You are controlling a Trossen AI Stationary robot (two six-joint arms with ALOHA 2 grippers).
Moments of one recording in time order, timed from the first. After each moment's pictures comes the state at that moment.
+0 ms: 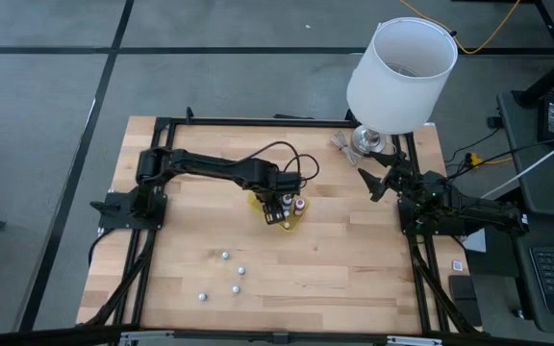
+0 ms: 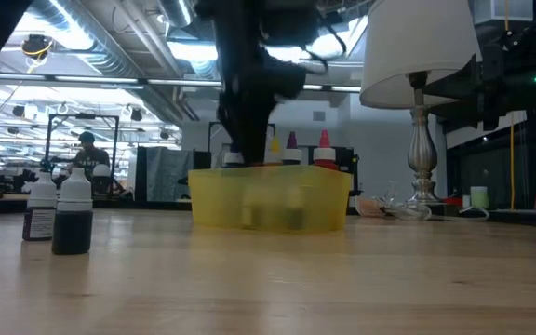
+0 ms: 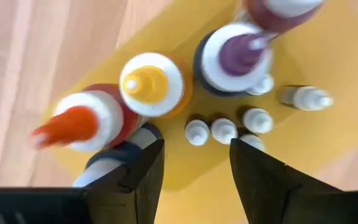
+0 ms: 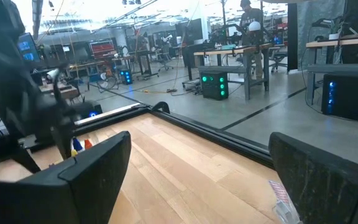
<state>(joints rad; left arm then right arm) 0.05 1.98 1.61 -0.97 -0.12 -0.28 -0.17 0.00 0.01 0.08 0.43 0.12</state>
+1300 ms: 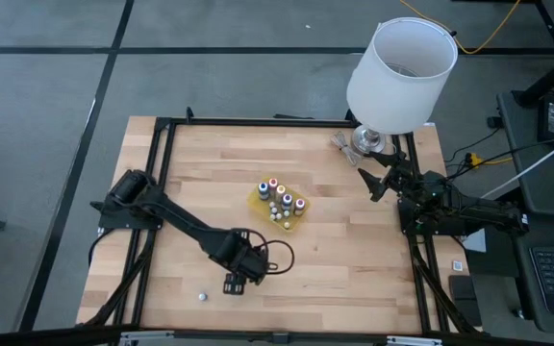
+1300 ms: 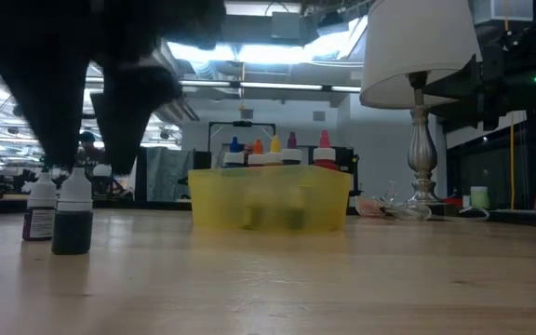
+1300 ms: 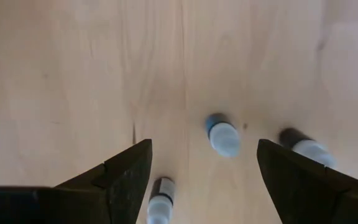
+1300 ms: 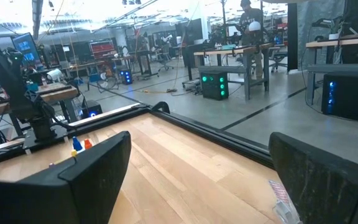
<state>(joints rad) -0.47 1.90 1.41 -0.94 -0.05 -0.45 -0.17 0.00 0.01 0.08 0.43 0.12</state>
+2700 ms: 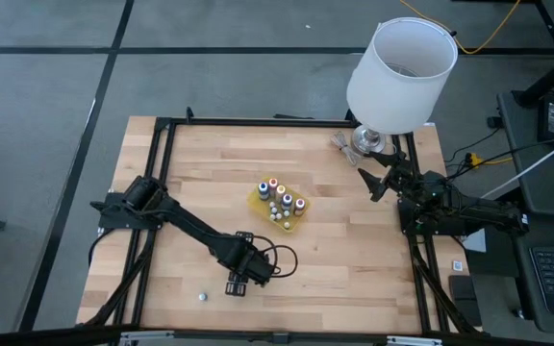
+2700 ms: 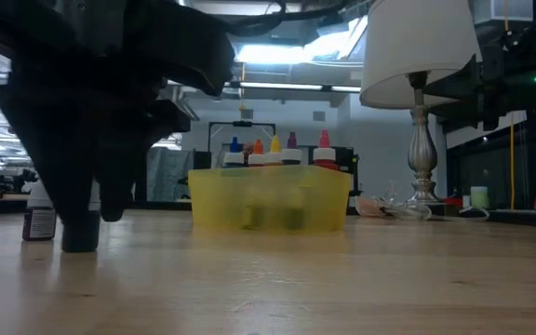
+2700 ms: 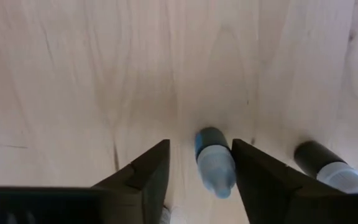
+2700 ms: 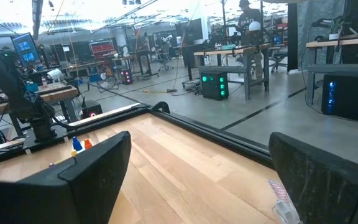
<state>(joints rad) -0.46 2.00 1.41 -0.89 -0.03 -0.39 -0.17 0.00 0.01 0.08 0.43 0.12</state>
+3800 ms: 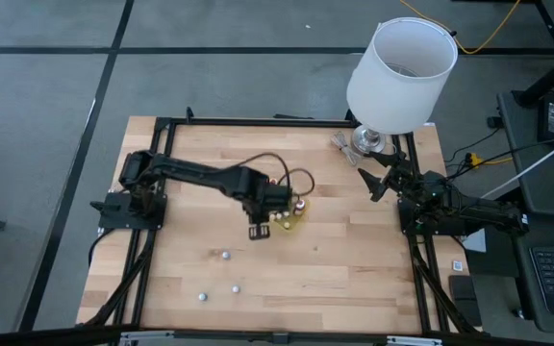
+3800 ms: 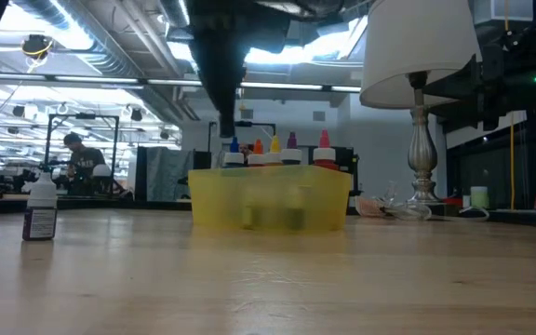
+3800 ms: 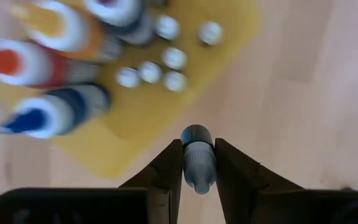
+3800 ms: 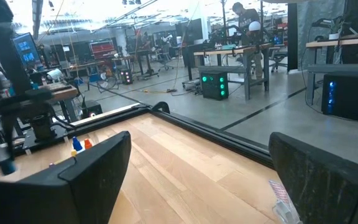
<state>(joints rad) -0.07 1.87 1.64 -1.13 -0.04 -0.24 -0.17 0.00 0.01 0.08 0.43 0.12</state>
